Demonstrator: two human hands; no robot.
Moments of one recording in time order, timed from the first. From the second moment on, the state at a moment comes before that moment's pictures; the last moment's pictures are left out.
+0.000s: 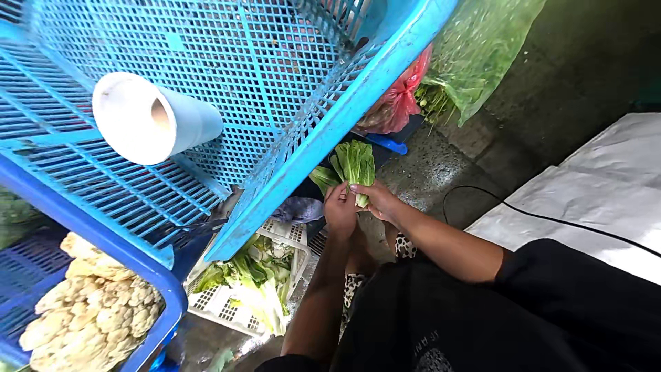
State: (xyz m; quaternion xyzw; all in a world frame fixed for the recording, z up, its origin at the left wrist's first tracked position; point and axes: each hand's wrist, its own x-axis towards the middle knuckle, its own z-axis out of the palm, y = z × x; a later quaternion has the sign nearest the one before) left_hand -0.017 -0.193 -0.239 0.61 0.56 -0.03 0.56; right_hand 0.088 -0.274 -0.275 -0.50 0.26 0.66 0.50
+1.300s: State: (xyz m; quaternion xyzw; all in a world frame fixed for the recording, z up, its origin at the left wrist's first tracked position) left_hand -0.024 -0.175 -0.215 0.71 0.55 0.10 0.43; right_hand 0.078 -0.240 -0.265 -0.51 0.20 0.65 0.53
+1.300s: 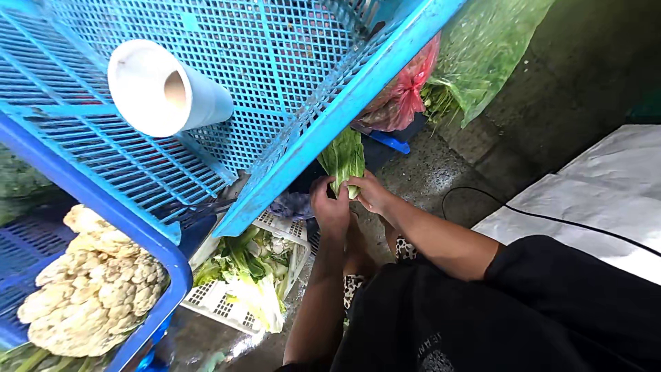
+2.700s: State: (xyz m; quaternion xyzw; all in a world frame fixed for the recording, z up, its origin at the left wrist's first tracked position) left_hand -0.022 -0.189 -0.214 0.71 0.56 0.04 0.43; right_hand 0.081 -0.230 -0.256 -0.49 0.17 0.67 0.53
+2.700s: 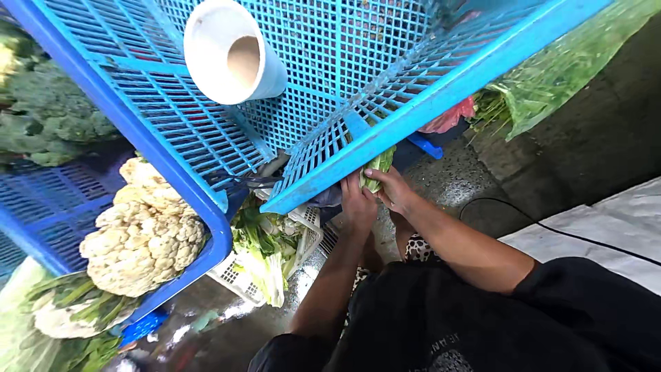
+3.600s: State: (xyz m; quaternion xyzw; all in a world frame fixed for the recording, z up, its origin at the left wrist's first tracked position) left_hand -0.128 -0.089 -0.124 0.69 0.60 0.02 0.40; right_hand 0.081 -0.315 -0.145 -0.50 0.17 0.61 0.59
